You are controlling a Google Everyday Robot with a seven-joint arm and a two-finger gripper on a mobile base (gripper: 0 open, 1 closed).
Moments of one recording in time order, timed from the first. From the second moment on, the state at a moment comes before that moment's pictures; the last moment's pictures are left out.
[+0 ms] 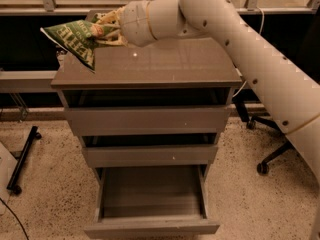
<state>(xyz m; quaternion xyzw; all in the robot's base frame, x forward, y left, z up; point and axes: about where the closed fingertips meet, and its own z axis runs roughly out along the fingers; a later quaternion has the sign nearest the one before) 0.653 0.131 0.984 -0.74 0.30 0.07 0.59</state>
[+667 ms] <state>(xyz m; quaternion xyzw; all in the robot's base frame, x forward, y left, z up) 0.728 0.135 0.982 -0.72 0.35 0.06 0.60</state>
